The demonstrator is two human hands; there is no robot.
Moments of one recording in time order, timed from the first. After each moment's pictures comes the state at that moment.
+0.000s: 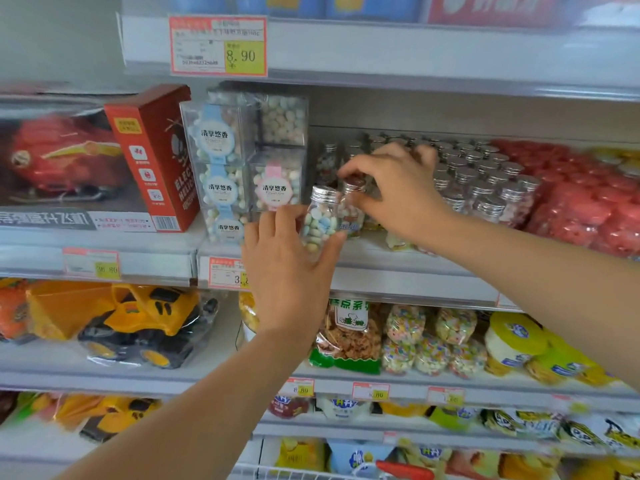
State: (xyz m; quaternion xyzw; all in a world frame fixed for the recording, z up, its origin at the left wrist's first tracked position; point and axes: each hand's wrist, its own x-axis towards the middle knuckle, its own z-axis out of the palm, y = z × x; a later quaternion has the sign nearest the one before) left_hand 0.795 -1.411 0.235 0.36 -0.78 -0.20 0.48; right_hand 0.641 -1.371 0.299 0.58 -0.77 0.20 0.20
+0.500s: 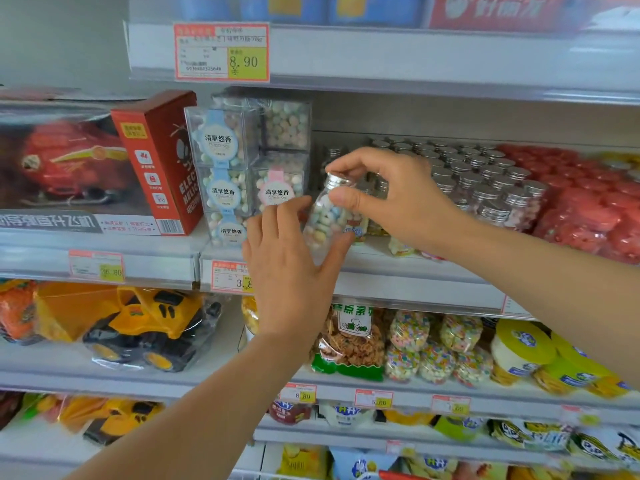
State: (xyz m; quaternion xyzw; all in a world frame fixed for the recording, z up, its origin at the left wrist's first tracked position) left_hand 0.796 -1.411 0.235 0.32 -0.79 -0.16 0.50; right_hand 0.656 -1.360 0.308 0.64 -0.65 0.41 0.05
